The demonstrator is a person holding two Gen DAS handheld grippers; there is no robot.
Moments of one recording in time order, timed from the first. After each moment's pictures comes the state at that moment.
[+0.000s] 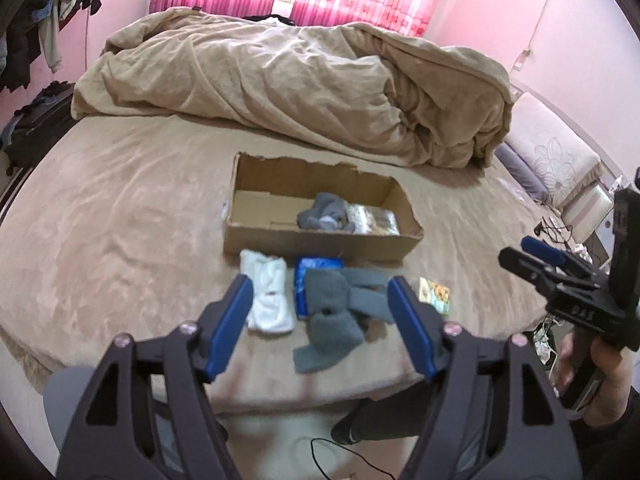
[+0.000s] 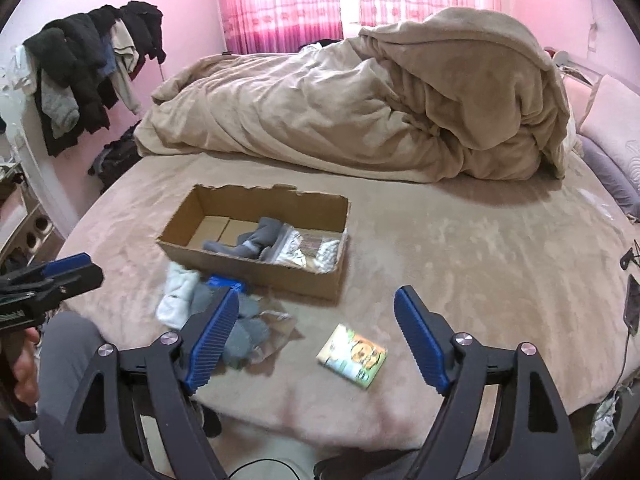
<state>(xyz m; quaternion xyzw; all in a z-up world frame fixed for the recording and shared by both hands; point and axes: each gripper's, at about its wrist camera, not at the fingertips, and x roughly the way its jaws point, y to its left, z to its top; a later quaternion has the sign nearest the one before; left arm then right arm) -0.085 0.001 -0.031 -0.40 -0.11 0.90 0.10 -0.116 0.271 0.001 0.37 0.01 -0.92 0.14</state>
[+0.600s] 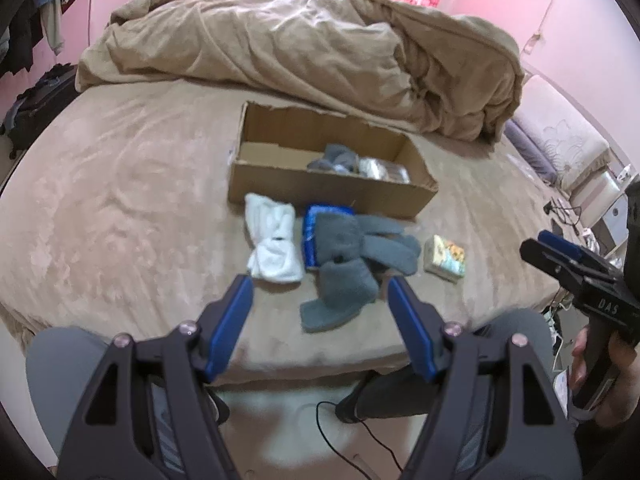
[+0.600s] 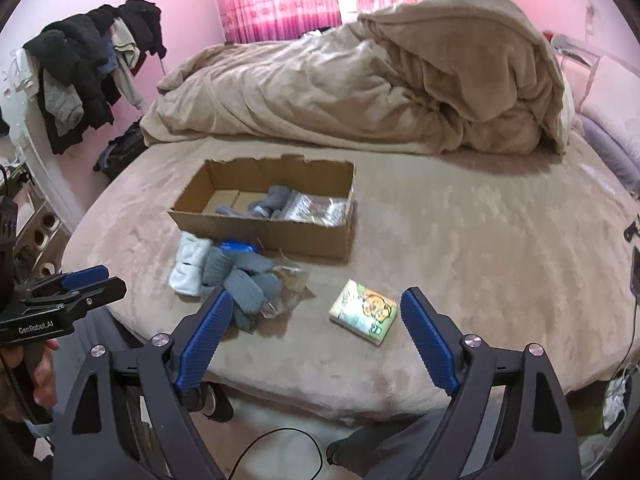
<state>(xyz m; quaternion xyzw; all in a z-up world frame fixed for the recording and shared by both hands) -0.068 0.006 -0.073 -0.44 -0.10 0.89 0.09 -0.088 0.276 -0.024 0.39 -0.01 -0.91 0.14</state>
